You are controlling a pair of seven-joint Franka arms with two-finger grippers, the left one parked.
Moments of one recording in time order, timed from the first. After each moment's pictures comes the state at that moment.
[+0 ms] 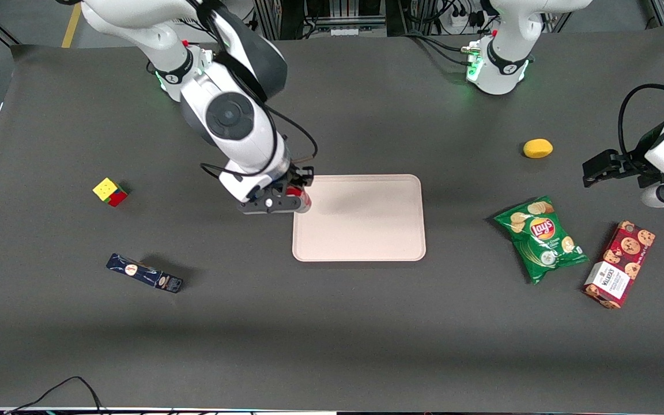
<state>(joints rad) 0.34 0.43 0.36 -1.54 -0.02 1.90 0.71</state>
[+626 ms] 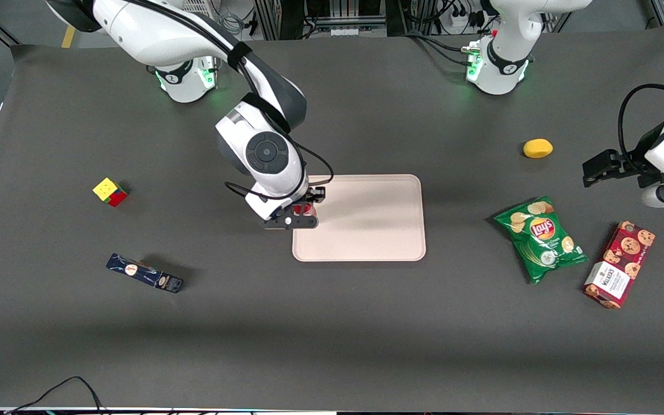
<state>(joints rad) 0.37 0.57 0.36 -1.55 -0.11 1.98 0.77</state>
